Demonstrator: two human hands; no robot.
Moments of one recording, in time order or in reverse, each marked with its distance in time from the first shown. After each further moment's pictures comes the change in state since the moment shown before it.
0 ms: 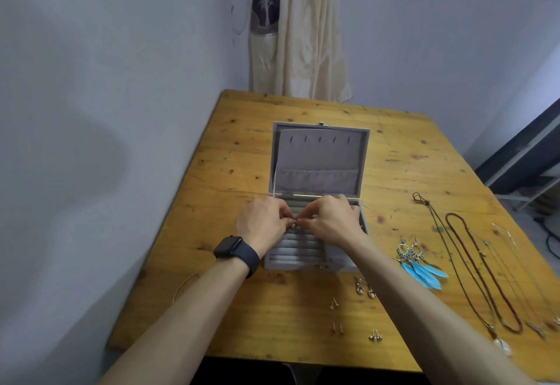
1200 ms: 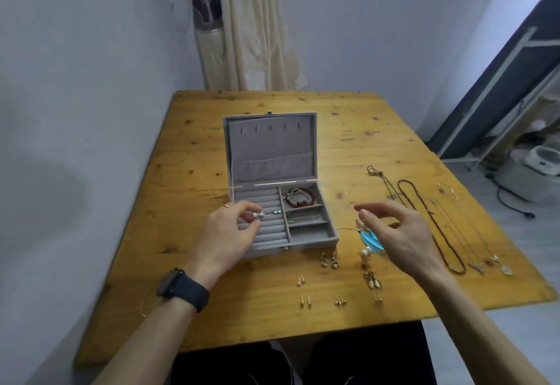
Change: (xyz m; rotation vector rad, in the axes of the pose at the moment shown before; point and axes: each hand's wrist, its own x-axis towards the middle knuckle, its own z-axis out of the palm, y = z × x) left_hand -0.053 0.013 -0.013 -0.258 0.004 0.129; right_hand -0.126 0.114 -0.068 0.536 0.296 0.087
